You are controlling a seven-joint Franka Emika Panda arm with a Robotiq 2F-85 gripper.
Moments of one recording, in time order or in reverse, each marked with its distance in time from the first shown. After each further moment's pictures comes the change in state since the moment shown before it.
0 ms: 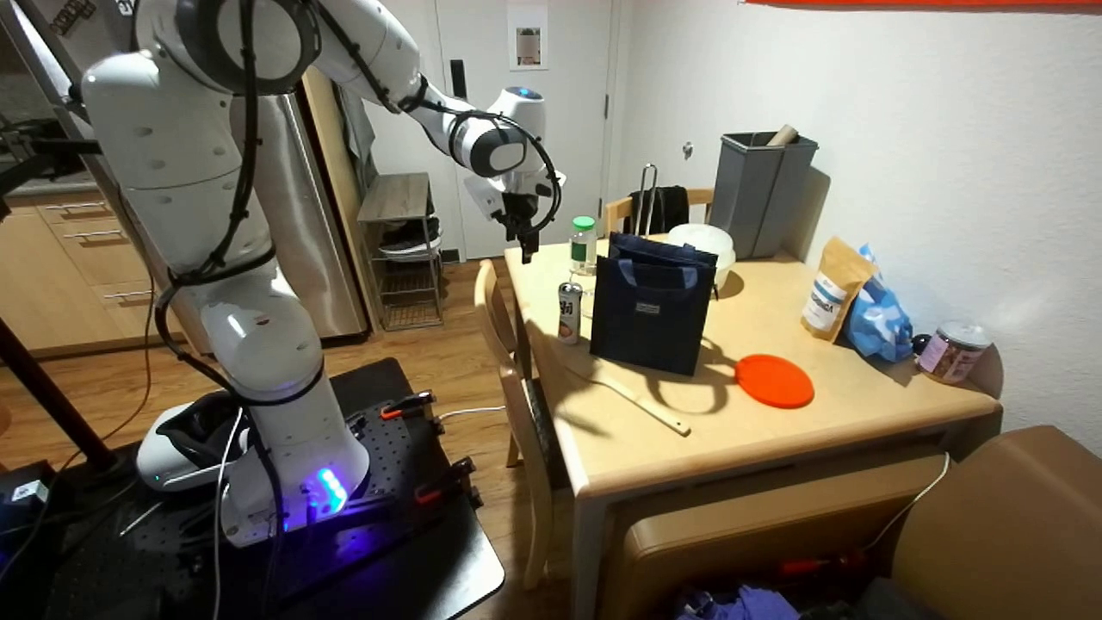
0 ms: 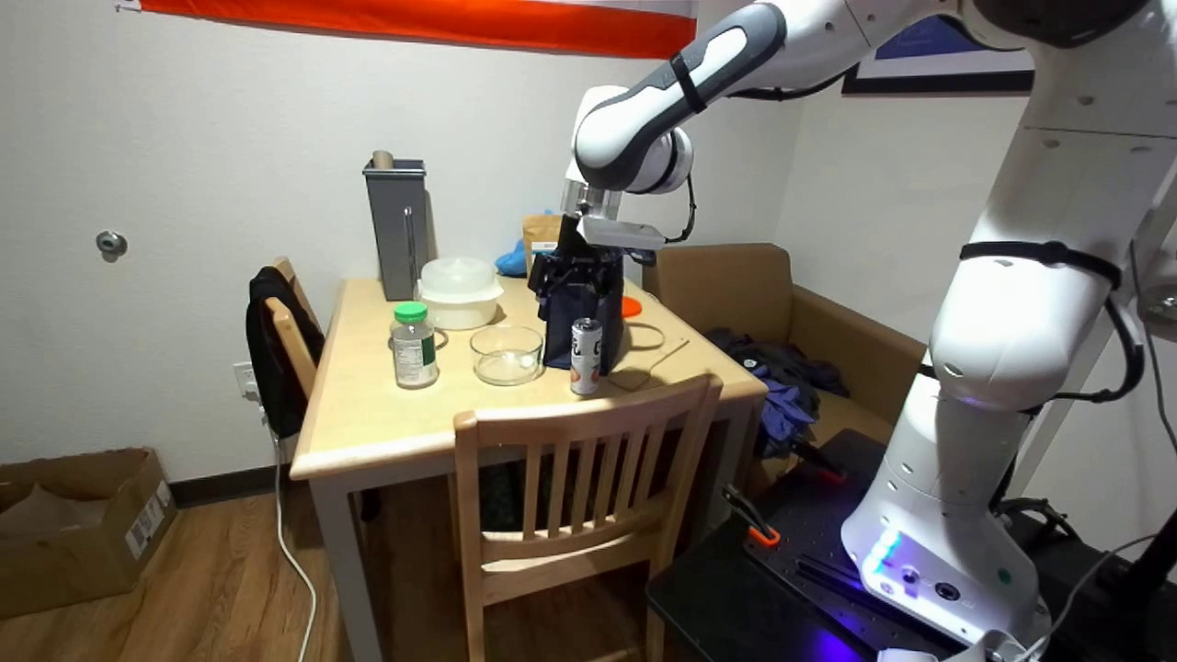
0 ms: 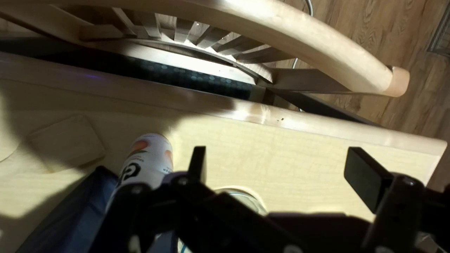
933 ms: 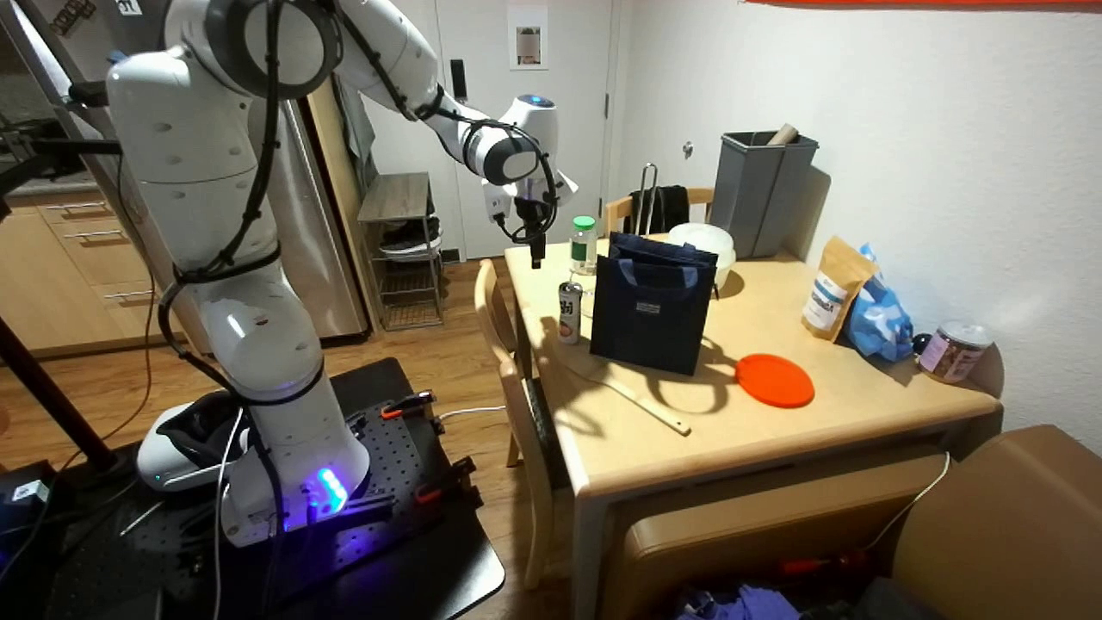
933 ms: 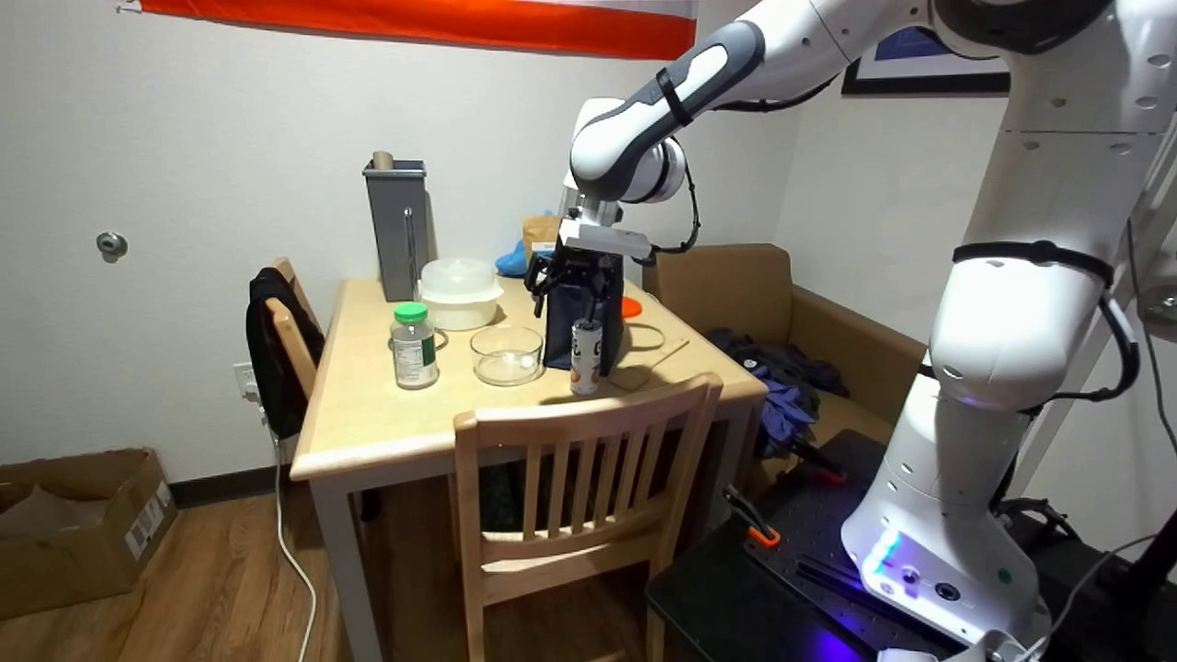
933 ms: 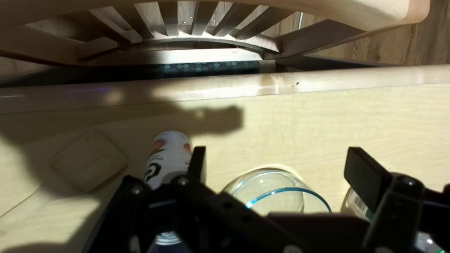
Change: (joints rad) arm -0.009 0.067 -0.026 0.038 -0.022 0.055 0.236
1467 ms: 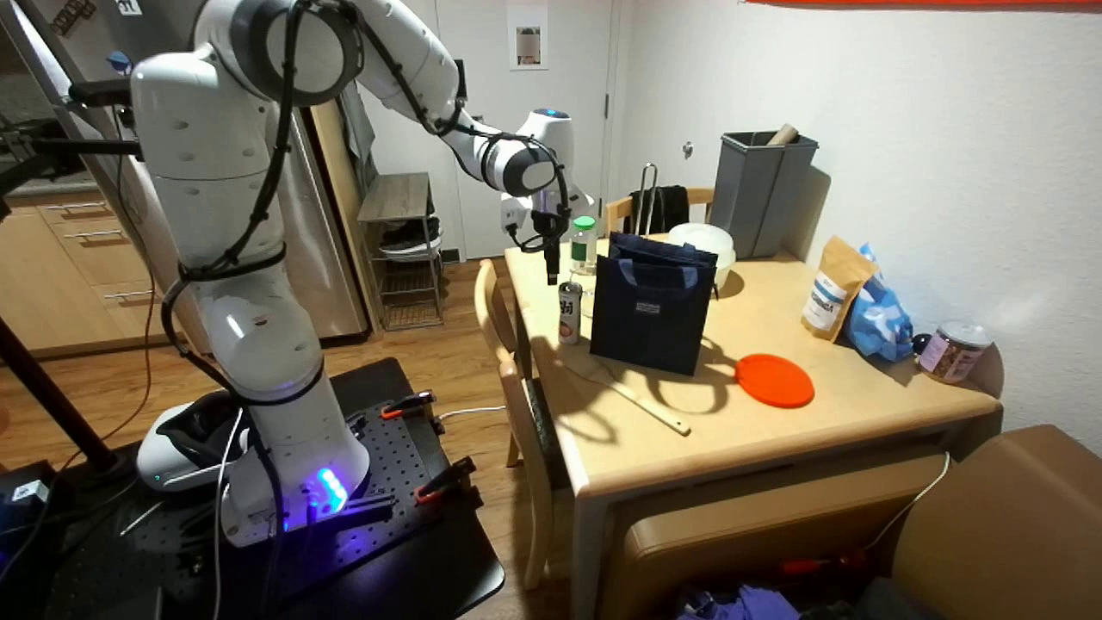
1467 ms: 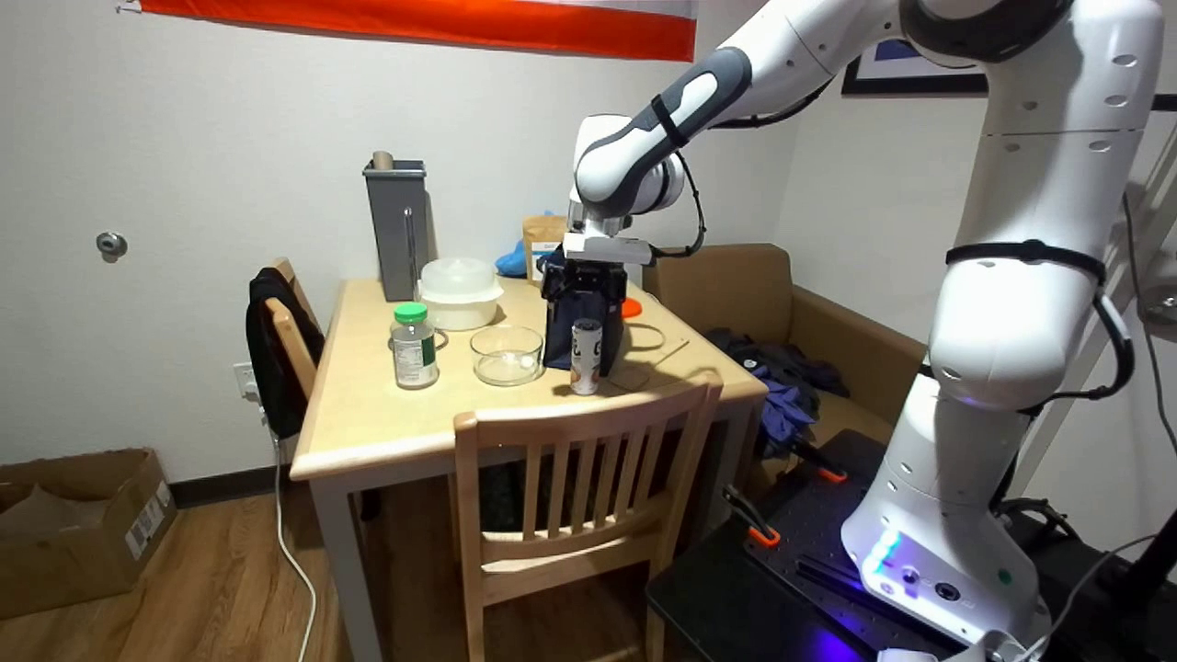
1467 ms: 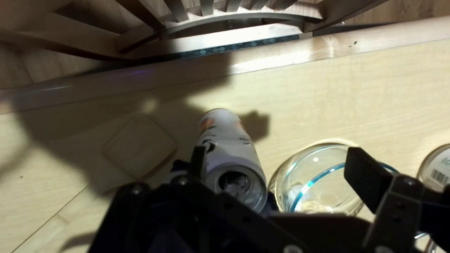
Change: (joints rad) arm -0.010 0.067 -0.058 0.032 -0.136 -0.001 0.153
